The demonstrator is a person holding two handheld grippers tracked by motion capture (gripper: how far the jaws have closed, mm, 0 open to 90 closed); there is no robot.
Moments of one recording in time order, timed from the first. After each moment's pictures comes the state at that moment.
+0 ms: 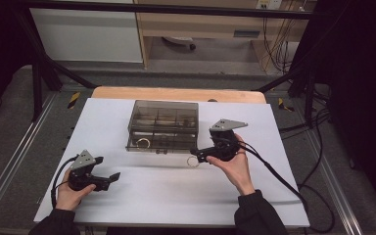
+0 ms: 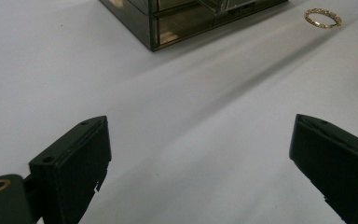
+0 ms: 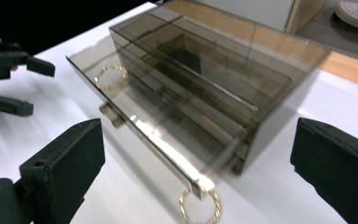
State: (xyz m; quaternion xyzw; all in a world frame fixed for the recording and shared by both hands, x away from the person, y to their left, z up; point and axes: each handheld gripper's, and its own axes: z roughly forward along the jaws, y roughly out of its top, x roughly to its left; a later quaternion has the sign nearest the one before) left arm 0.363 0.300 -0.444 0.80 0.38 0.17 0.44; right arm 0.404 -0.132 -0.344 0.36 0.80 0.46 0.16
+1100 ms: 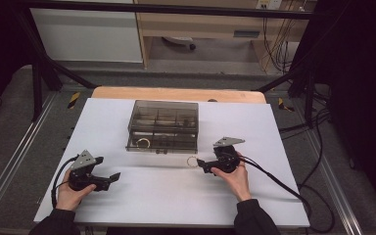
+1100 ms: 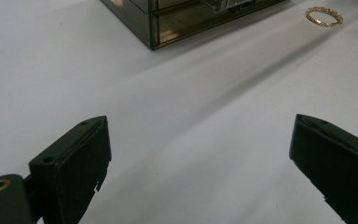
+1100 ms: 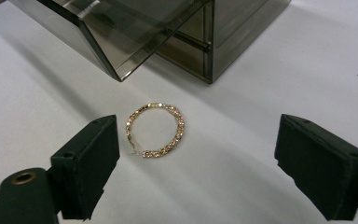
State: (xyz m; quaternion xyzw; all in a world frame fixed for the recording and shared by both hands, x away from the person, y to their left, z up) left arm 0.363 0.300 -0.445 0.80 0.38 0.17 0.43; right arm 0.417 -0.151 -0.437 0.41 0.80 0.41 0.13
